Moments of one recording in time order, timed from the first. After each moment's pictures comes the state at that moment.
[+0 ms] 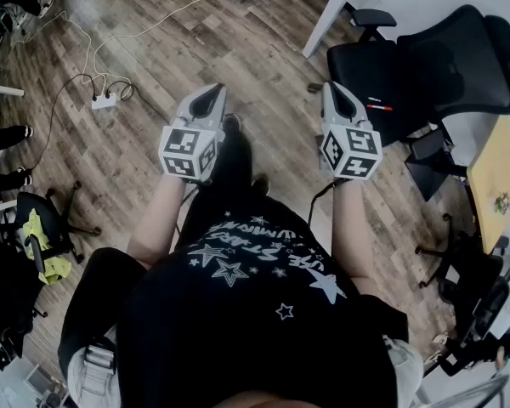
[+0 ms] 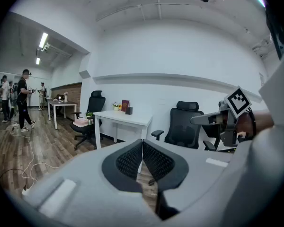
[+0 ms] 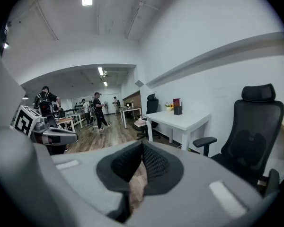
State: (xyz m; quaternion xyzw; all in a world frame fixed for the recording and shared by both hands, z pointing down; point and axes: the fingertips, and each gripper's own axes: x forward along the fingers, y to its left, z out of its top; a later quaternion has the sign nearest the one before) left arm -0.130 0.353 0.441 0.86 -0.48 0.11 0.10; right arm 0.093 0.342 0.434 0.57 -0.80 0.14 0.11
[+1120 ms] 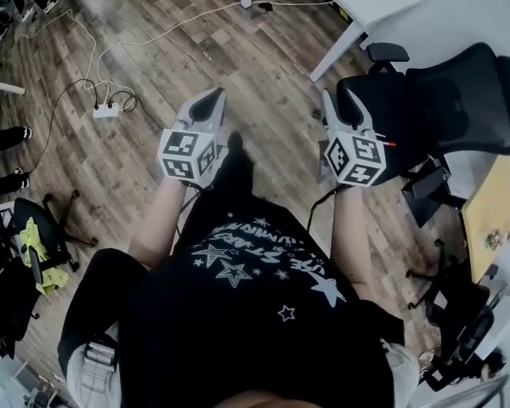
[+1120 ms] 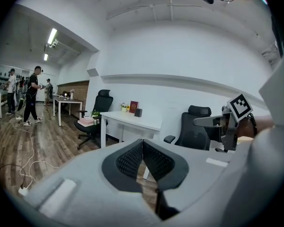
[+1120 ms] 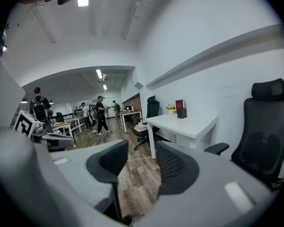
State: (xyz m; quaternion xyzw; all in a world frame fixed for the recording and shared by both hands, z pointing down) left arm -0.177 0.247 0.448 0.85 -0.51 0.09 0.12; right arm 0.064 0.230 0.434 0.57 -0.80 0.14 0.08
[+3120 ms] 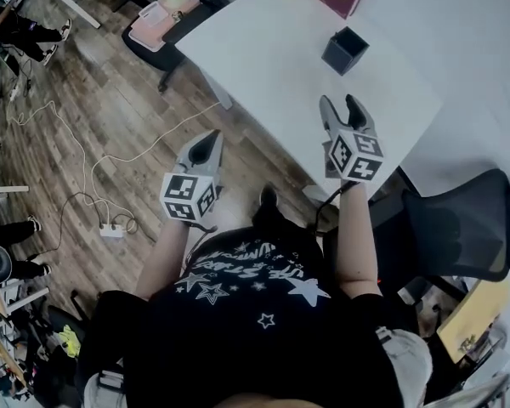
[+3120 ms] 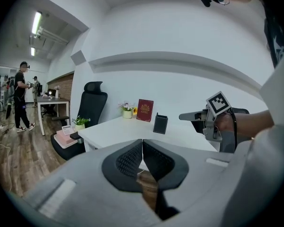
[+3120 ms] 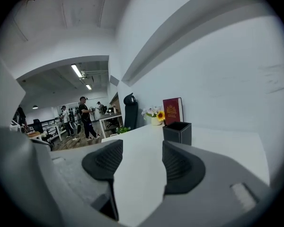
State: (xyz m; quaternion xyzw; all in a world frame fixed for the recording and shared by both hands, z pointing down) left arm -0.081 -0.357 0.452 0.86 -0.49 0.12 0.13; right arm 0.187 -0.431 0.448 0.60 -0.78 0.17 0.08
